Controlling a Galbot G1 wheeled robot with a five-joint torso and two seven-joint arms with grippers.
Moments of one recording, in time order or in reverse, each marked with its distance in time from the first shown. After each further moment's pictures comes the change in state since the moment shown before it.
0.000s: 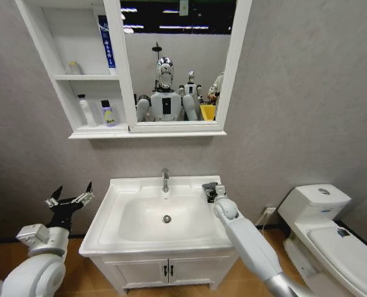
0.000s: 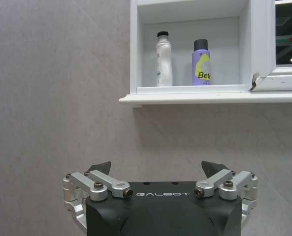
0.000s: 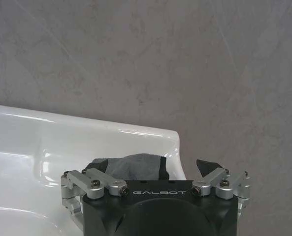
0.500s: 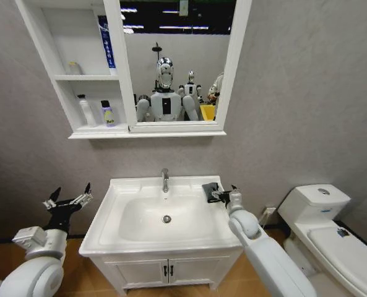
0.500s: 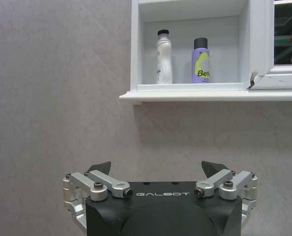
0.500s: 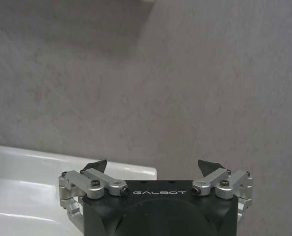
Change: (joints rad) left arm 0.025 -0.042 0.002 -0.012 0.021 -0.009 0.017; right arm -0.399 -0.130 0.199 0.529 -0.033 0.080 -0.057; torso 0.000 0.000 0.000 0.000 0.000
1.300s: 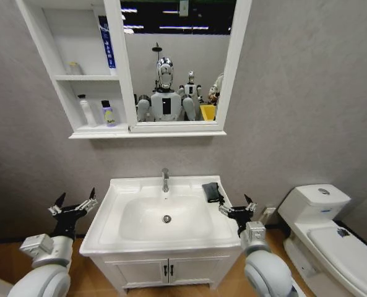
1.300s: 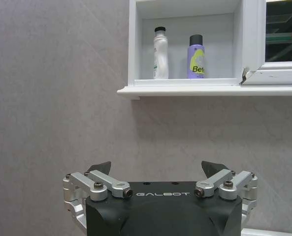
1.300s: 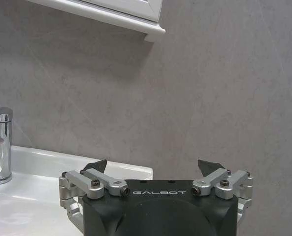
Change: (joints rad) left arm 0.040 -0.065 0.031 -0.031 0.062 -0.012 0.011; right arm -0.322 0.079 0.037 0.318 -0.177 -0.024 0.057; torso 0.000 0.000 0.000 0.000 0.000
